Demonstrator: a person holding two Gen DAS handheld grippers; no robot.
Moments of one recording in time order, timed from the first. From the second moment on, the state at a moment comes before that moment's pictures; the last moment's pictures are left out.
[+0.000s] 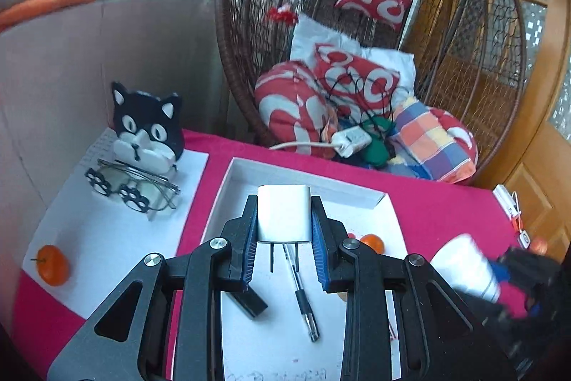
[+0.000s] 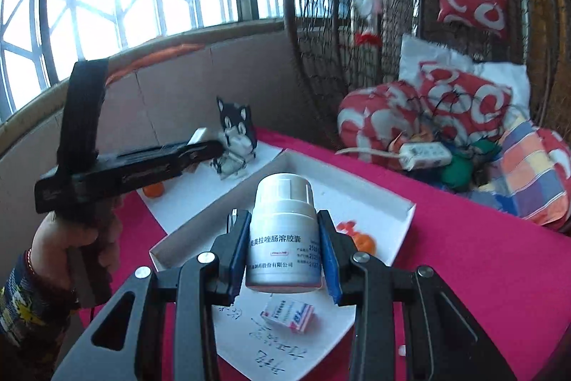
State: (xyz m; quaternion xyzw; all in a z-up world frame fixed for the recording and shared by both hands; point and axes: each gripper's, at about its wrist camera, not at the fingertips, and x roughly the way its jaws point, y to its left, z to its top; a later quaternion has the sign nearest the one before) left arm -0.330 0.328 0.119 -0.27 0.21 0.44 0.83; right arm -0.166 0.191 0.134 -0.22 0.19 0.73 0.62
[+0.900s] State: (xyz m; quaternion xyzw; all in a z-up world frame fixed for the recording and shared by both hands) left arm -0.359 0.277 0.127 -0.25 0.11 0.53 0.80; right arm -0.161 0.161 0.107 -0.18 0.14 0.72 0.66
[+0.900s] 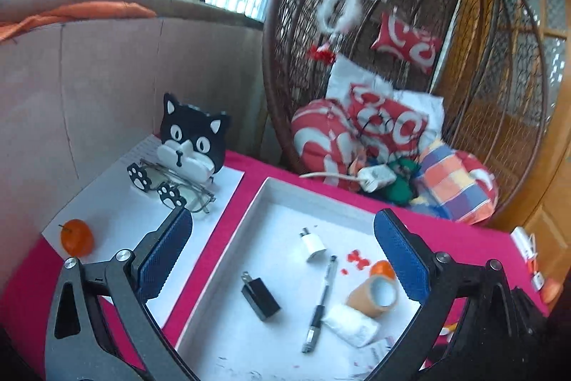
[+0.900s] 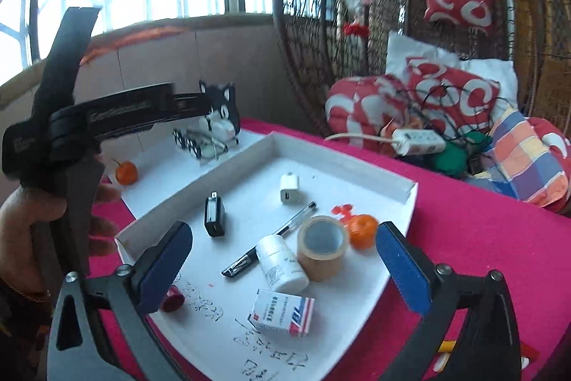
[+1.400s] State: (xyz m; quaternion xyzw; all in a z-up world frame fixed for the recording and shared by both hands) left arm -0.277 0.213 0.157 -0.21 0.13 0.43 0.87; right arm -0.052 0.047 0.194 0.05 0.08 0.67 0.74
